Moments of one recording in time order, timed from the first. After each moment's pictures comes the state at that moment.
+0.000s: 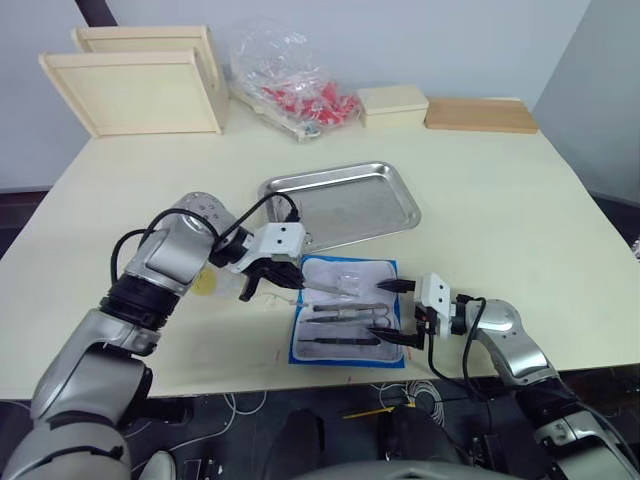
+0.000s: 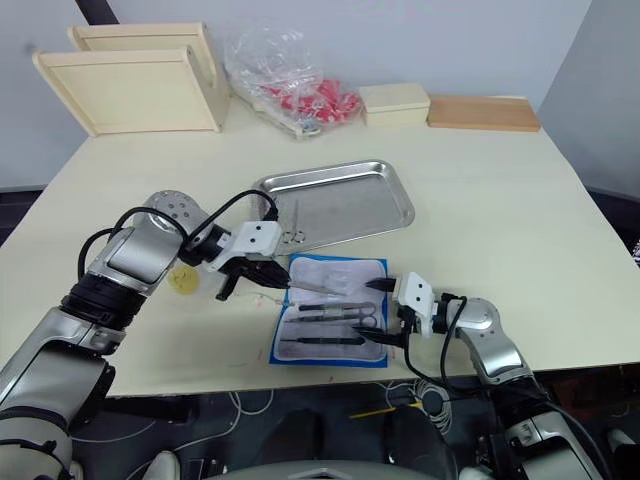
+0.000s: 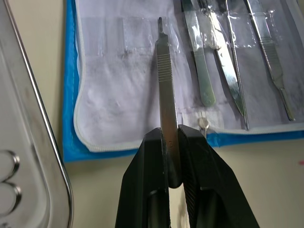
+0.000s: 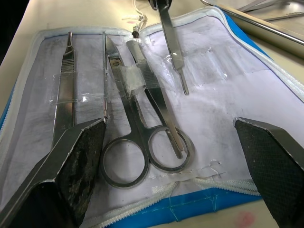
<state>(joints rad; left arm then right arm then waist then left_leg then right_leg) -0.74 0.84 -0.40 0.19 0.01 0.28 -1.55 -0.25 -0.36 0.28 0.24 0.16 -0.11 1.06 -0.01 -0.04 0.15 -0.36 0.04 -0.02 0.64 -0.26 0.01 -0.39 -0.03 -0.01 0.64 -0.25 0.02</state>
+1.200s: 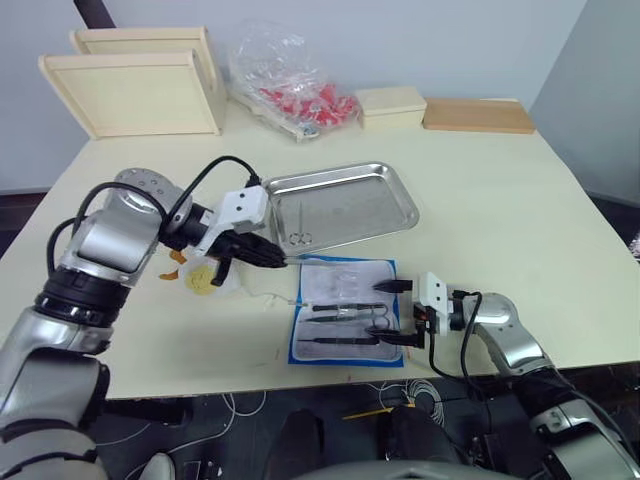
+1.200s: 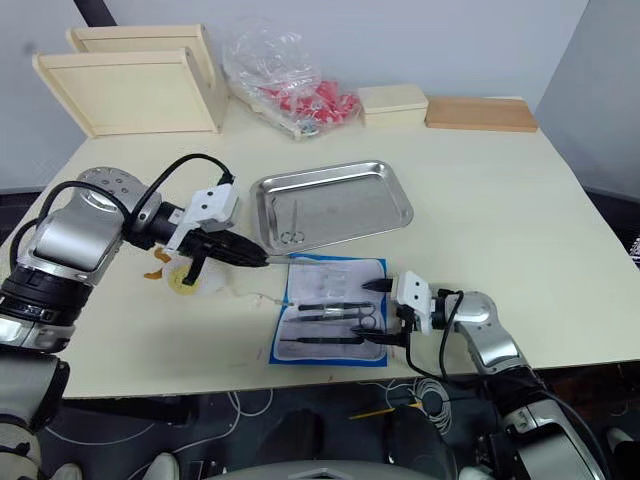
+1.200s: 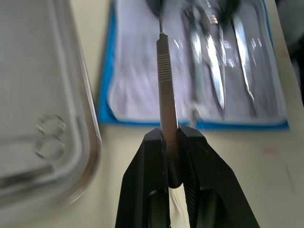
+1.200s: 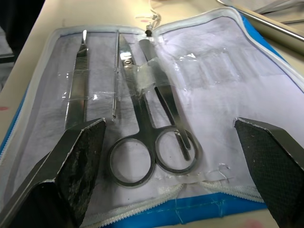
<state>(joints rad) -0.73 0.95 -0.26 0.08 -0.25 0.48 -1.49 -0.31 -0.36 0.29 0.32 0.16 -0.14 1.15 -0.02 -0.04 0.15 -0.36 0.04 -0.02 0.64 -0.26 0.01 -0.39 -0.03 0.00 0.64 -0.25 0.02</state>
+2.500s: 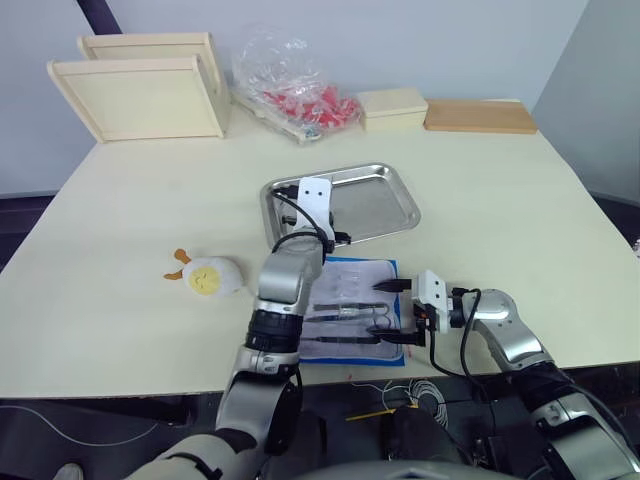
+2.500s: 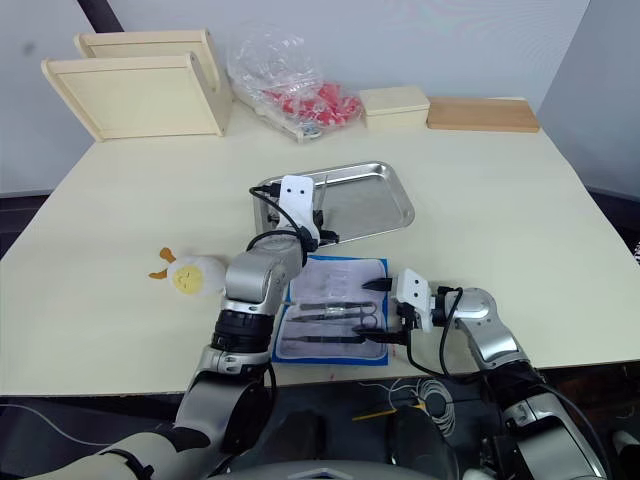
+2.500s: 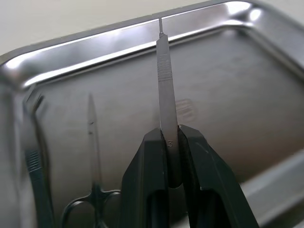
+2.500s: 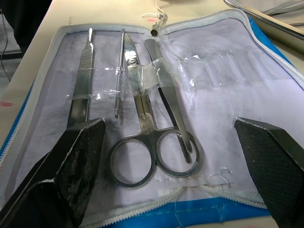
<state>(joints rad) -0.69 -0.01 0.03 0.14 0.00 0.85 0.12 -0.33 -0.37 0.30 0.35 0.17 -0.15 1.16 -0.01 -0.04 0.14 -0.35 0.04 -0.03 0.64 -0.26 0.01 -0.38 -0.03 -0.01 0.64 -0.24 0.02</state>
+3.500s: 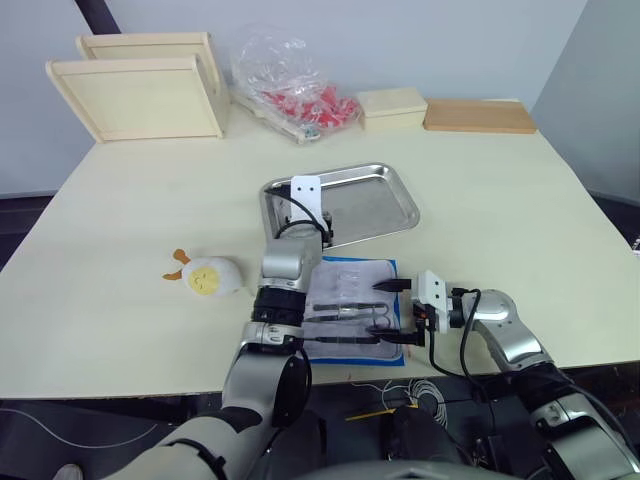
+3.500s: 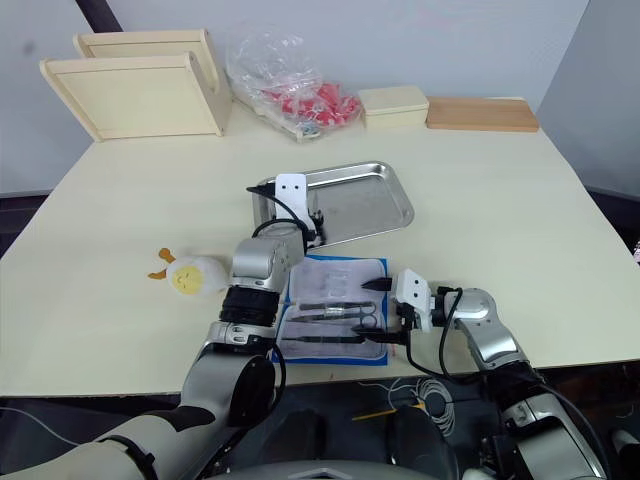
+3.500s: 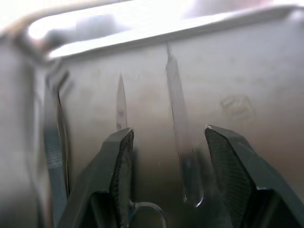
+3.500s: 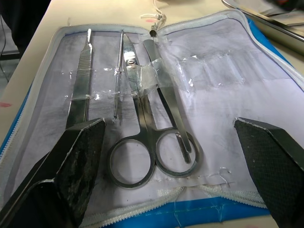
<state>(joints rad) -0.78 -0.02 0.11 0.31 -0.02 0.79 0.15 -0.33 -0.36 0.30 0.35 0.16 -0.16 1.15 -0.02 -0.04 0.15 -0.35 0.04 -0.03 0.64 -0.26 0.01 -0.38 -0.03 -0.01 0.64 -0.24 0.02</state>
